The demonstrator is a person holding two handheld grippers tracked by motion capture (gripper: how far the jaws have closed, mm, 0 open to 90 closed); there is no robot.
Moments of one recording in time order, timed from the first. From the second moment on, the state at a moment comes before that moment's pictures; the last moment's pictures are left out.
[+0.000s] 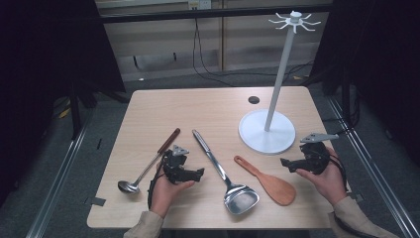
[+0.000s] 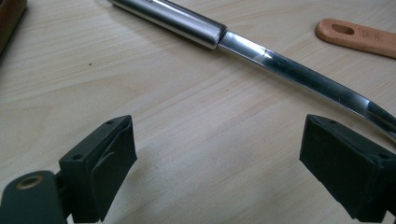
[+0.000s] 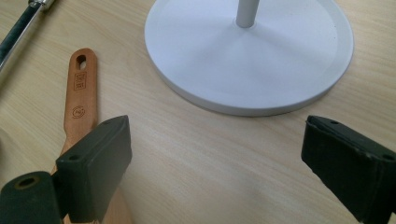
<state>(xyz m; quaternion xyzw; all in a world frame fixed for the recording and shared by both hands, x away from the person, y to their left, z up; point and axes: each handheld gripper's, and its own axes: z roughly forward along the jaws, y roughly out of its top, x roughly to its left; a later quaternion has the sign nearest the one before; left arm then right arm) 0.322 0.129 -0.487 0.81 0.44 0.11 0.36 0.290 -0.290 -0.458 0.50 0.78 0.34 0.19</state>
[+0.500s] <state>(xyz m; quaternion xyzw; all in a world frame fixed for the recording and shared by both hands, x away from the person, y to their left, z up) 0.313 0.116 -0.478 0.84 0.39 0.08 0.36 0.289 -0.287 -0.458 0.50 0.78 0.34 0.18</state>
